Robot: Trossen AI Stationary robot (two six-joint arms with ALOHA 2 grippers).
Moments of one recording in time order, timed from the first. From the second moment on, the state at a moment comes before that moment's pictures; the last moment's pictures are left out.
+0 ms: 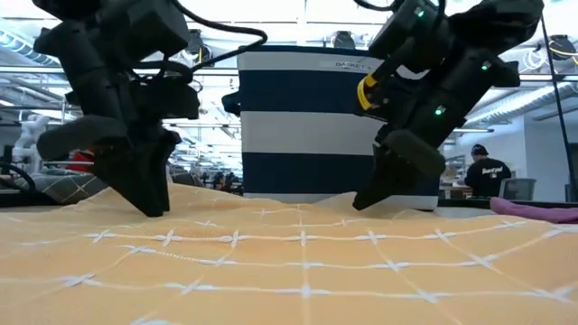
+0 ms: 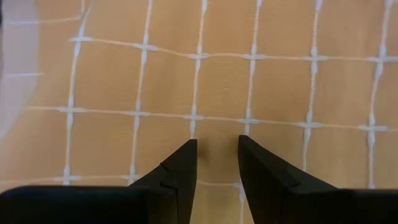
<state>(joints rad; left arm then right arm) -0.26 1.54 0.69 -0.32 -0.22 -0.24 0.18 1.70 0.76 0.01 0.39 0.25</state>
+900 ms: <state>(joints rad) -0.64 1.41 0.74 -0.32 -0.20 -0.42 0.55 1.56 0.76 0.11 0.24 0.43</state>
